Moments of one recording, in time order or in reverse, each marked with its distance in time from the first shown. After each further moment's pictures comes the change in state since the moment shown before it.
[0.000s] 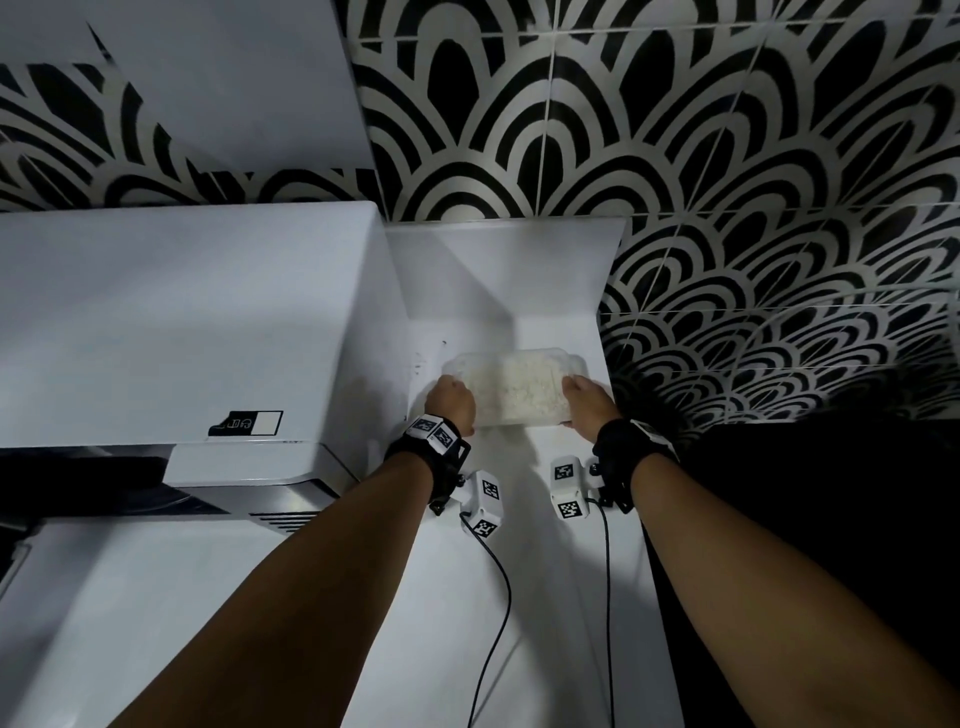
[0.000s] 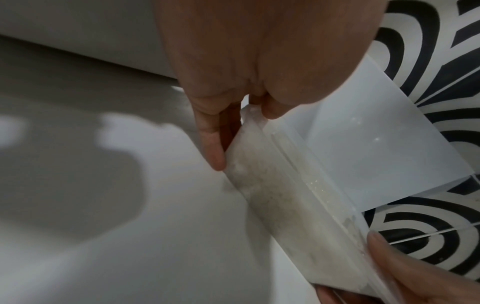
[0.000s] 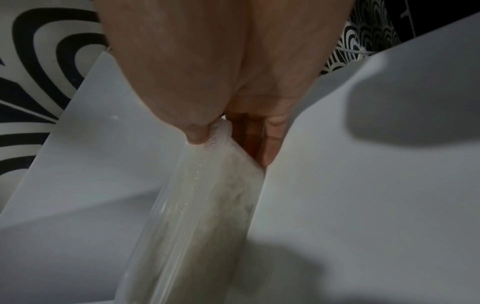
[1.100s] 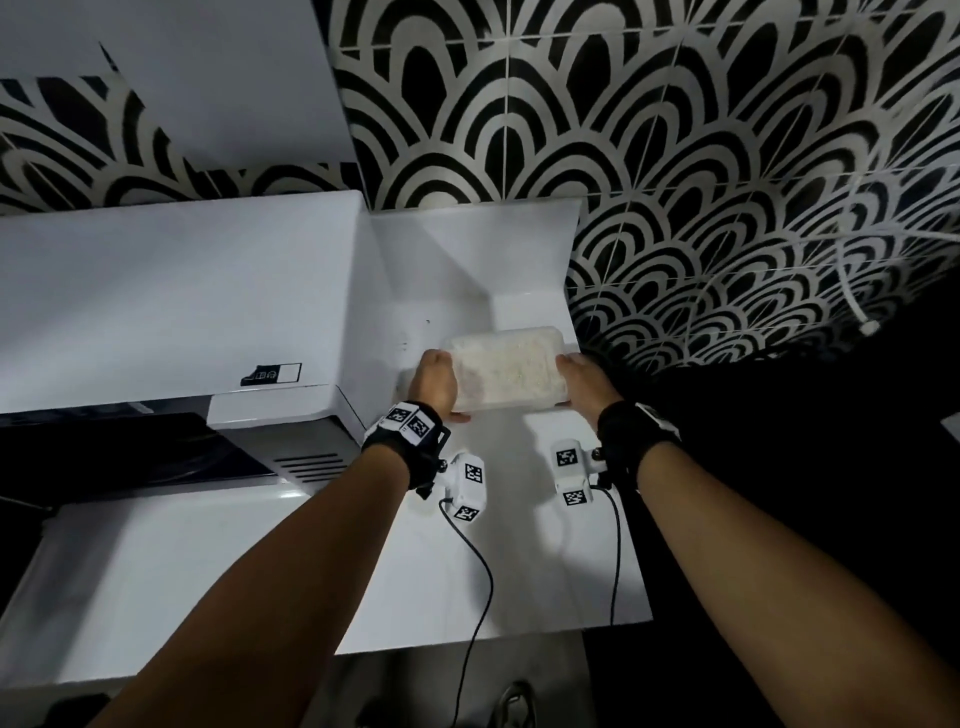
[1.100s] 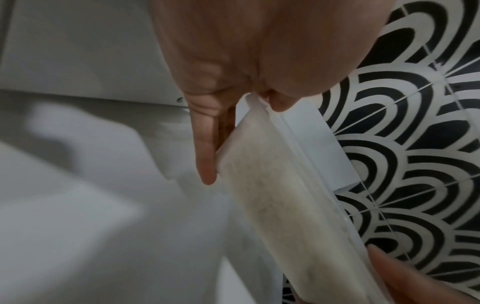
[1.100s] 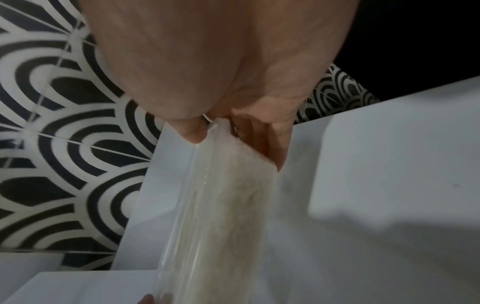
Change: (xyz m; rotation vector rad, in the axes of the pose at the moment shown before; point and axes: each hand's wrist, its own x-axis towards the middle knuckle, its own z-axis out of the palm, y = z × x) left_hand -0.083 0.009 -0.029 -0.176 -0.087 0.025; right_hand -0.085 -0.003 -0.021 0.119 0.027 -0.001
